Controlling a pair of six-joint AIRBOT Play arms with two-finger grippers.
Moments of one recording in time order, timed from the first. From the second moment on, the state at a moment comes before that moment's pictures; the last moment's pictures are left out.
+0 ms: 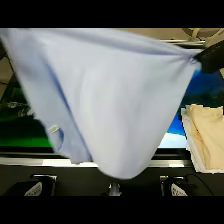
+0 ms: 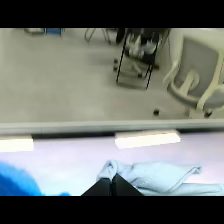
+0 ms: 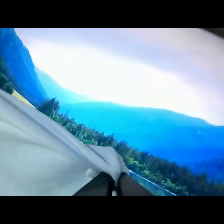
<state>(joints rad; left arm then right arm) 0.07 -1.03 1.58 1.04 -0.85 -1.31 -0.10 -1.22 1.85 -1.24 1.43 1.04</state>
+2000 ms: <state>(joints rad) -0.08 -1.47 0.86 0.90 -0.96 -1.34 -0.16 -1.55 1.07 -1.23 1.31 0.95</state>
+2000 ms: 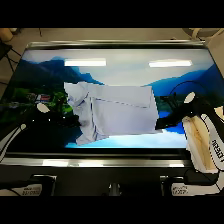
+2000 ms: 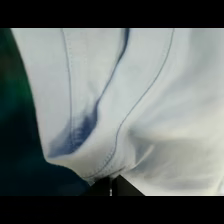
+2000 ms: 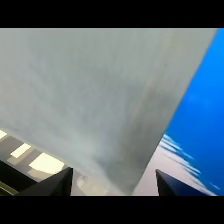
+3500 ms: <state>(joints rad) 0.38 -0.63 1.83 1.19 -0.96 -1.55 -0.16 -0.69 1.85 -1.48 1.08 0.93</state>
